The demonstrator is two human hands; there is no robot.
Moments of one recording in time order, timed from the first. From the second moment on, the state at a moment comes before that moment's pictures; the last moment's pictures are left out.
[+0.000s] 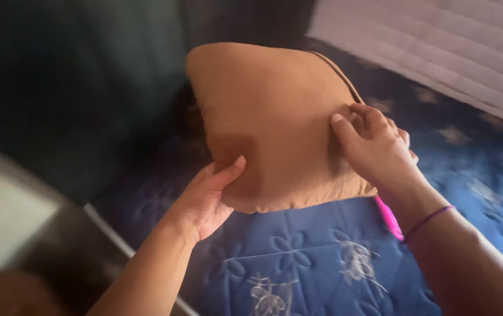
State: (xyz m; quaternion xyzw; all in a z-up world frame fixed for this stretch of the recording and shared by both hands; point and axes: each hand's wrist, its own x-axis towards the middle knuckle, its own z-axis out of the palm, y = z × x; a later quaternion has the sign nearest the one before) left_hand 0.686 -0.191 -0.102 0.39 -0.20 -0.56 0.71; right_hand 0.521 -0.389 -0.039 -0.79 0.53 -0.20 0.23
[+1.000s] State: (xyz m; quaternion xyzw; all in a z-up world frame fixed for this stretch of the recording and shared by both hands) left_hand 0.308 -0.329 -0.042 0.30 -0.44 -0.77 0.34; right_hand -0.017 -0.256 -0.008 -0.38 0.72 -0.52 0.24
